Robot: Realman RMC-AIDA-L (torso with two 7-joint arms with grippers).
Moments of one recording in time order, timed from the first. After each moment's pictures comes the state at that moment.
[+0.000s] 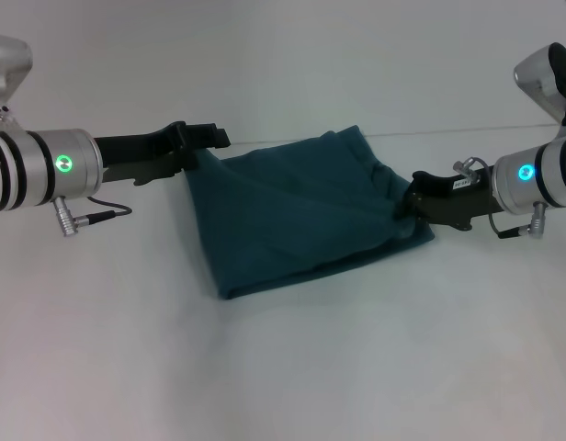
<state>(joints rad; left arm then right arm) -0.78 -2.11 0.86 0.75 2.09 0.99 -2.60 0.89 1.94 -0.84 -0.36 -2.32 -0.93 2.81</state>
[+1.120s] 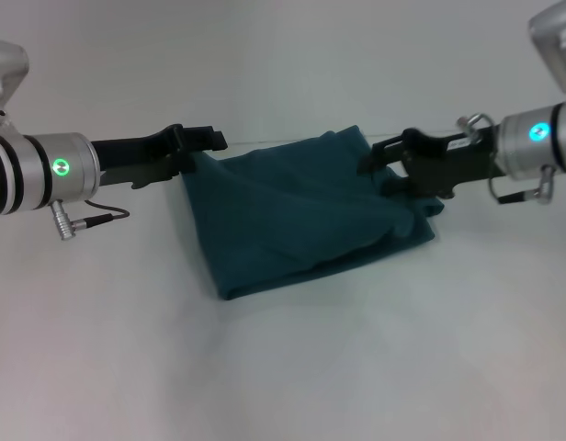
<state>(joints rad) -0.77 -2.12 0.85 0.75 2.09 0.99 -2.60 0.89 1.91 -0.81 -0.45 -2.17 -1.13 2.79</state>
